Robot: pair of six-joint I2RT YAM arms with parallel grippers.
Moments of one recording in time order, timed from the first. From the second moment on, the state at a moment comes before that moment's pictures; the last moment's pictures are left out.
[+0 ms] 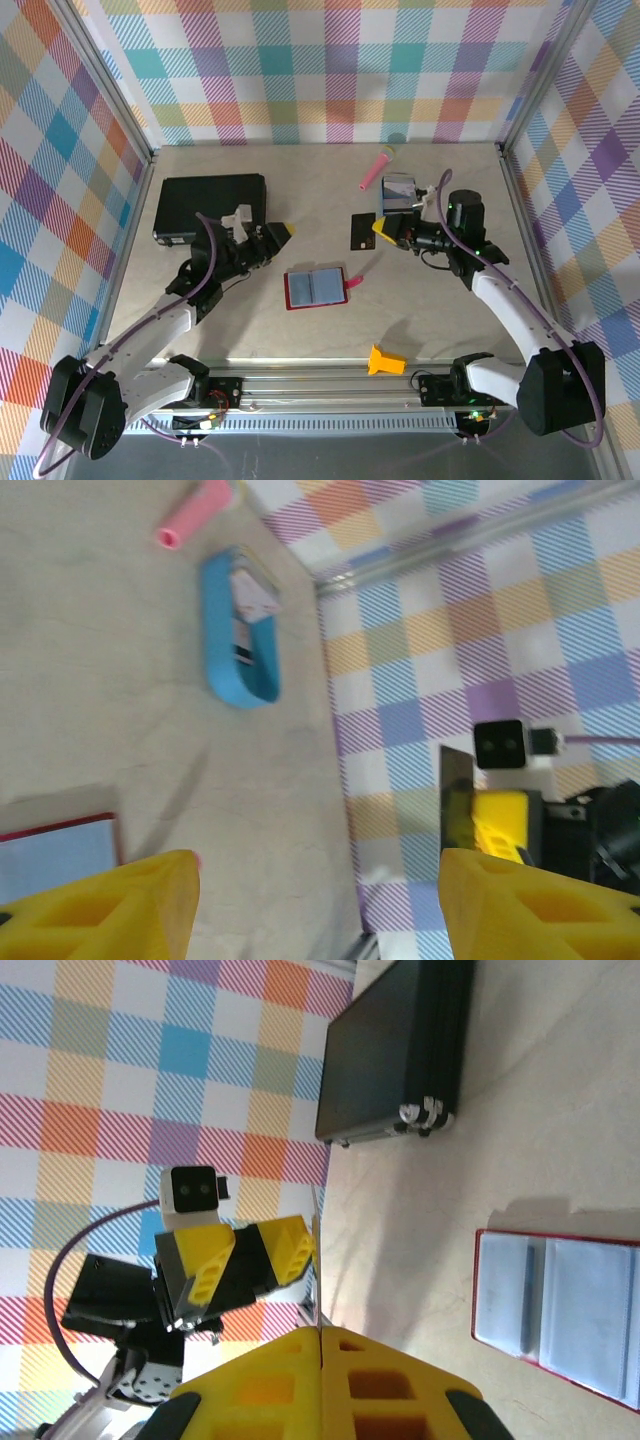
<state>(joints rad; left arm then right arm) -0.40 1.01 0.57 0.17 0.45 -1.08 0.26 1.15 0.79 -0.06 -0.90 0.91</state>
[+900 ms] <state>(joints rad) -0.34 1.29 0.39 0.21 0.60 -0.90 0.61 1.54 0.67 0.19 -0.56 0.75</state>
